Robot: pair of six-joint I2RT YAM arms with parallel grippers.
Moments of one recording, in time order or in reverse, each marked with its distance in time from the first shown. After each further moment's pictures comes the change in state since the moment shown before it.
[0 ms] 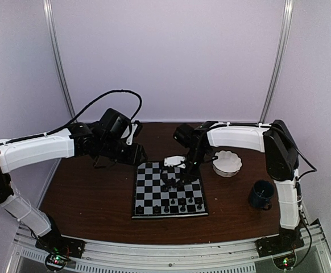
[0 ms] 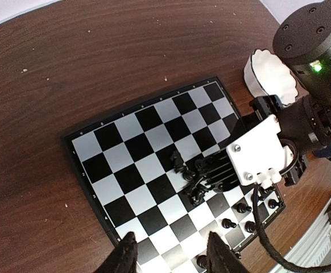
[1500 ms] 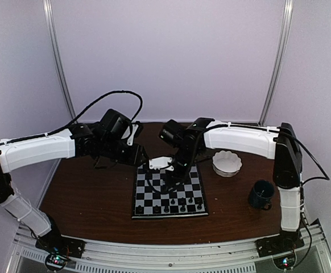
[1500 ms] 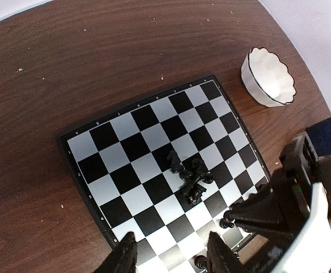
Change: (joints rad) left arm 0.000 0.005 -0.006 0.013 0.014 0.007; right arm 0.143 -0.076 0.063 -0.044 -0.036 0.021
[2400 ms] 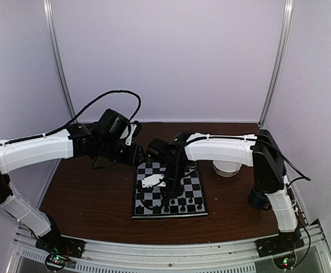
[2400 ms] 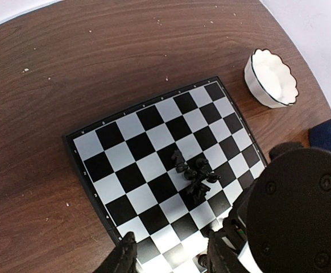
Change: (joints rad) left arm 0.002 -0.018 -0.009 -0.008 -0.016 0.006; right arm 0.087 0.176 0.121 -0.114 -0.004 -0.011
